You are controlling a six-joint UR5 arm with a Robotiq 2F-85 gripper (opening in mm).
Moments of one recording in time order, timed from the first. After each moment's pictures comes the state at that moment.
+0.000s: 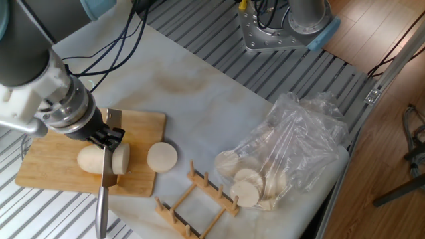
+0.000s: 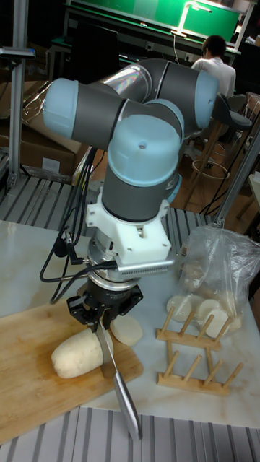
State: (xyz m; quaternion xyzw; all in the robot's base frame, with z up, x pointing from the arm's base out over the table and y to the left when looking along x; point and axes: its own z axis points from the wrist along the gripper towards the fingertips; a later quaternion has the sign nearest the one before) arm 0.682 -0.025 0.116 0.19 -0.98 -0.02 0.06
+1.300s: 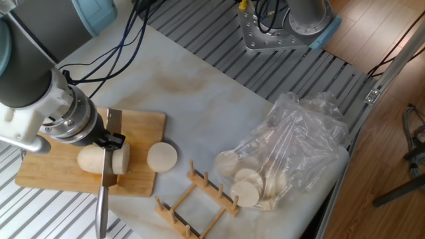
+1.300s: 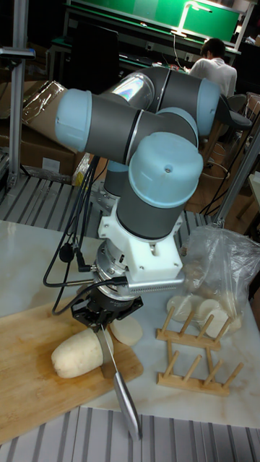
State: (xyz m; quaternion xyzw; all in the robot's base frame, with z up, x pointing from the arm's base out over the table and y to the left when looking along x) arm 0.679 -0.027 0.110 0.18 -0.98 0.00 0.09
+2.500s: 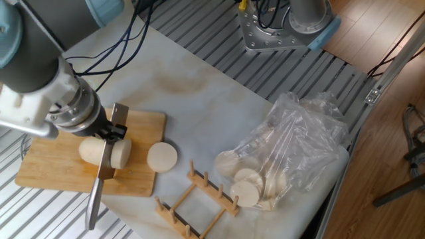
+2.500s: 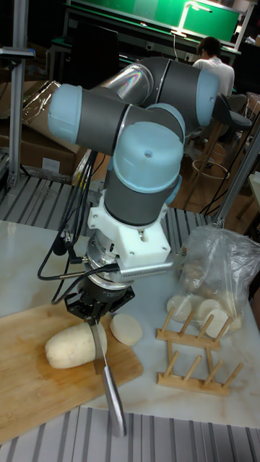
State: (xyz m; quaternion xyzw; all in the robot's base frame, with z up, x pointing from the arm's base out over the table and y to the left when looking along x) arm 0.669 -0.038 0.111 0.22 -0.97 -0.01 0.07
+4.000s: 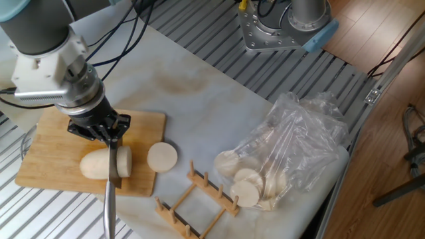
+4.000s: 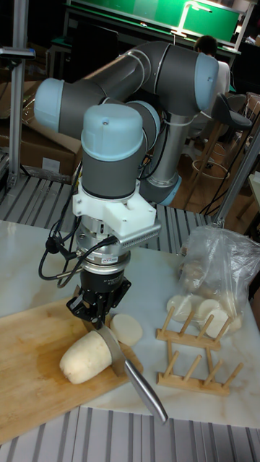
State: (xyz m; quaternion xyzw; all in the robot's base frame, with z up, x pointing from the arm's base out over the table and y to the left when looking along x) arm 0.667 -0.031 0.101 0.34 -0.94 -0.06 -0.02
